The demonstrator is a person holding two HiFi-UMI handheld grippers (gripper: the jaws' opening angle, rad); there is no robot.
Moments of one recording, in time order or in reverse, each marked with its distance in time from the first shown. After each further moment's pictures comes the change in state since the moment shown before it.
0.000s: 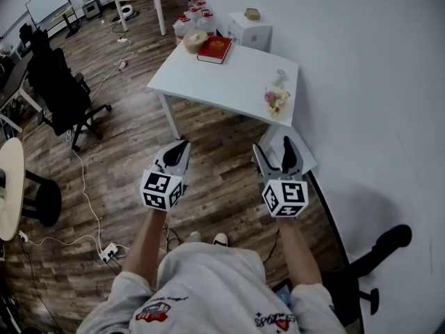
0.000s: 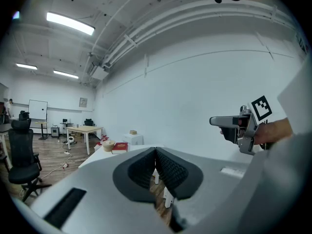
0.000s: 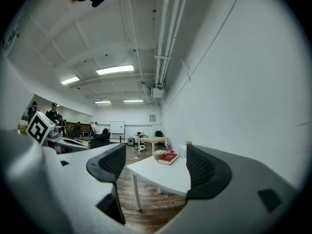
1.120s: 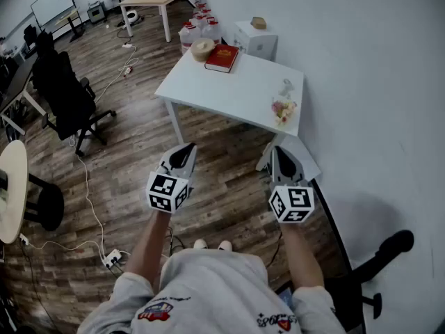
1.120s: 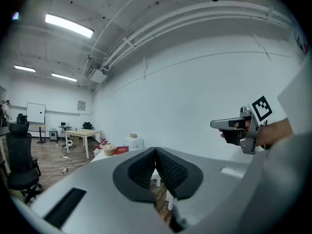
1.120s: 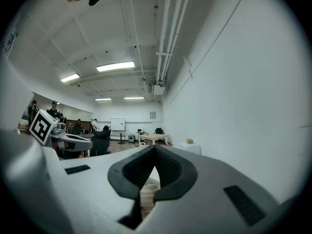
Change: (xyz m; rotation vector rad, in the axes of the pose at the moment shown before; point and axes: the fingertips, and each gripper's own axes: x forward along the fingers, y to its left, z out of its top) left arm -0.009 0.025 0.013 0.022 -0.026 -0.014; right arm 0.007 0.023 0.001 -0.006 0.041 0.004
